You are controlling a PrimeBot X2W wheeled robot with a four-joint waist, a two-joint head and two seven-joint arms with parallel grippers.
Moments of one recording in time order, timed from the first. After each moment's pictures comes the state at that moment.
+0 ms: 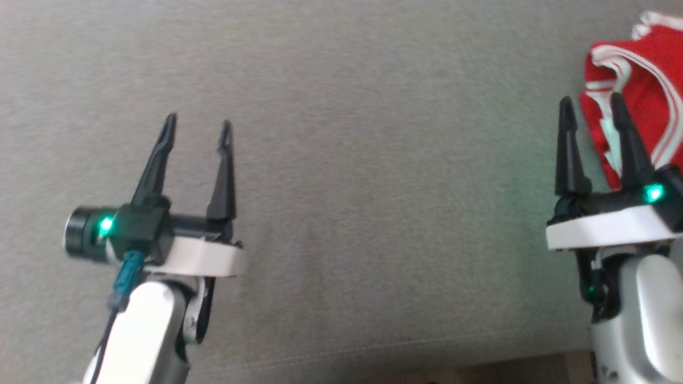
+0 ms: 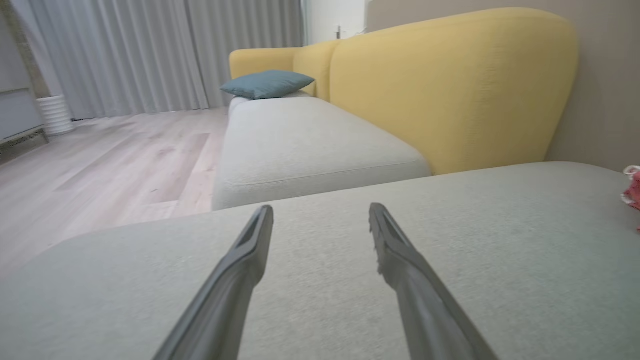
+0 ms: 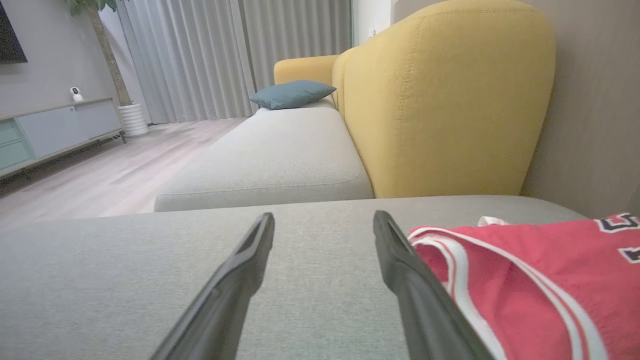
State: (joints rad) left arm -0.25 0.21 -0.38 -0.02 -0.15 0.23 -0.25; right arm -0.24 -0.07 -0.03 0.03 0.14 0.13 -0.10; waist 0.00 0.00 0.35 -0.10
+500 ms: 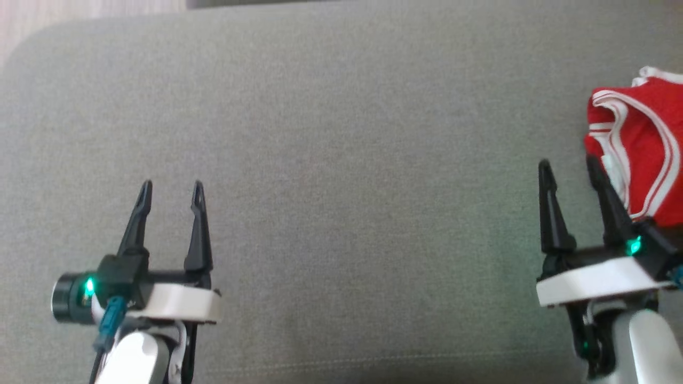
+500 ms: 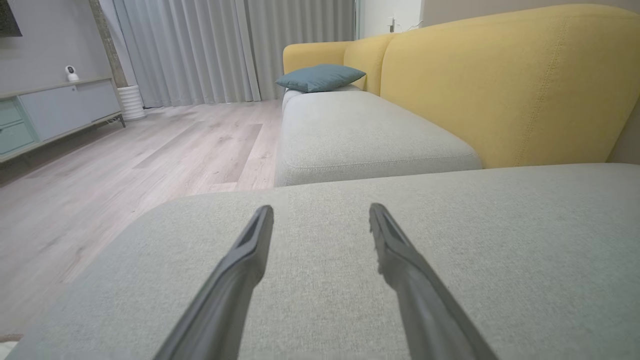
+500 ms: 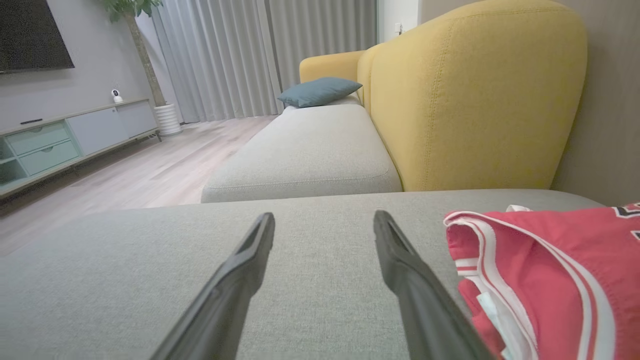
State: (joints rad) left arm -0.07 0.23 -0.31 -0.01 -0.20 0.26 -0.26; right arm -0.06 -0.05 0.00 -0.08 0.15 0.13 -0.04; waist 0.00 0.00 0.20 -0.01
